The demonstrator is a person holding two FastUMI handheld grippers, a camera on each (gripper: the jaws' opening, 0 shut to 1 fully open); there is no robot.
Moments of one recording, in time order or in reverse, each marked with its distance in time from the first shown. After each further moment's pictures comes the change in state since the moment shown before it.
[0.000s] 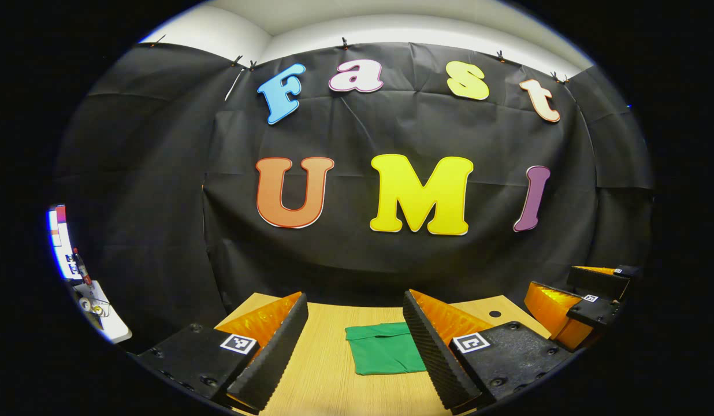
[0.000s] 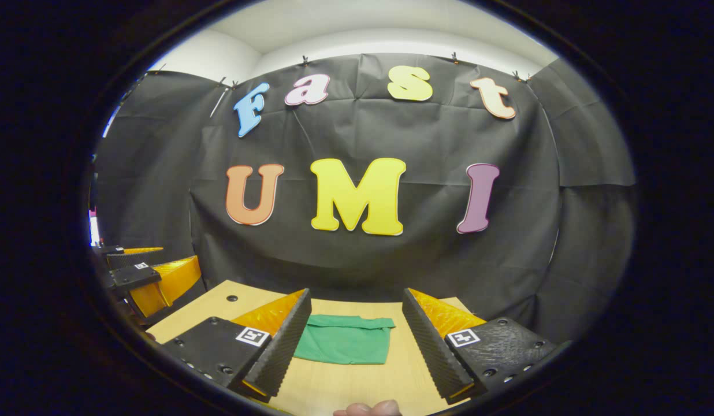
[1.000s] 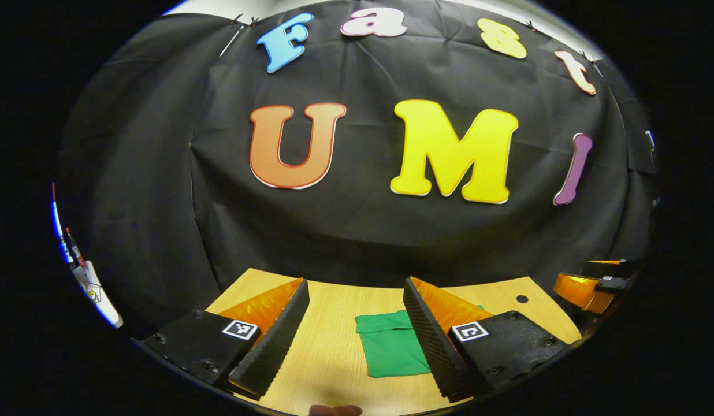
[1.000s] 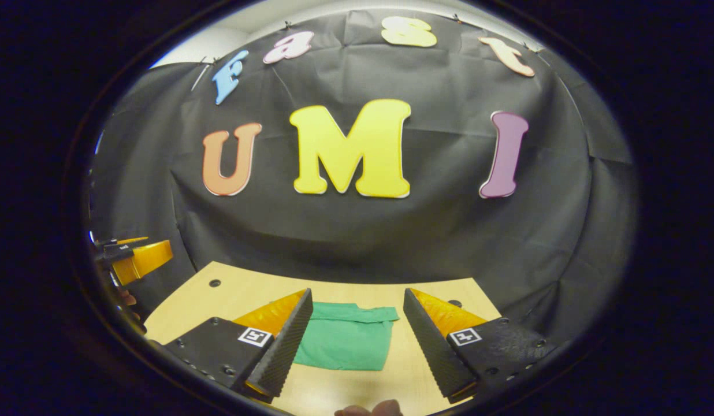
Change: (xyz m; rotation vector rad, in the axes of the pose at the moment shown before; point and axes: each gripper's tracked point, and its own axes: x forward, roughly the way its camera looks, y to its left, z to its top) left arm 0.108 0.022 -0.029 -0.019 0.097 0.004; right arm 0.125 -0.027 -0.034 0.010 0.180 0.026
